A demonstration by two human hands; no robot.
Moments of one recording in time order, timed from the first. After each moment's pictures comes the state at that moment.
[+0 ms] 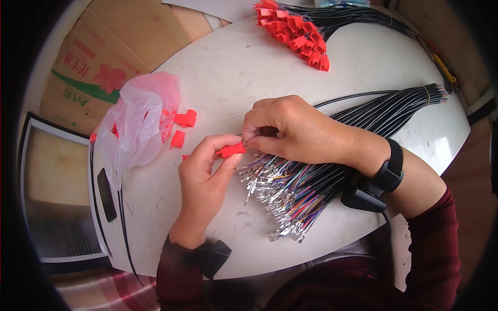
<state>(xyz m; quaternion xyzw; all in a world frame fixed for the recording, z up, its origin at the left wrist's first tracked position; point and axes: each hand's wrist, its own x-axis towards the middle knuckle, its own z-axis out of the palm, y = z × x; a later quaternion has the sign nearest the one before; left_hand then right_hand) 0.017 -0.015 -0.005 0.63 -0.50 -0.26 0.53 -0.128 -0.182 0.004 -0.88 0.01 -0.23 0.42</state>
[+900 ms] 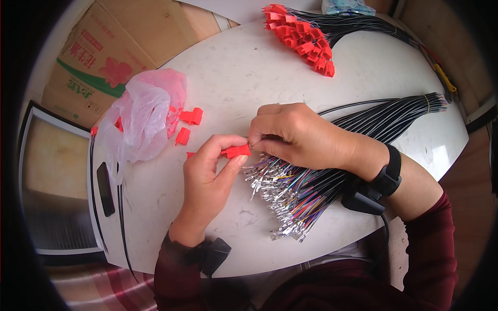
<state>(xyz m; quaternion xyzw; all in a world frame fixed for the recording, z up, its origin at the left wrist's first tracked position) 0.018 -0.013 -0.004 0.62 -0.52 -0.26 0.52 -0.129 -0.178 0.004 -0.88 -0.03 -0.26 0.39</state>
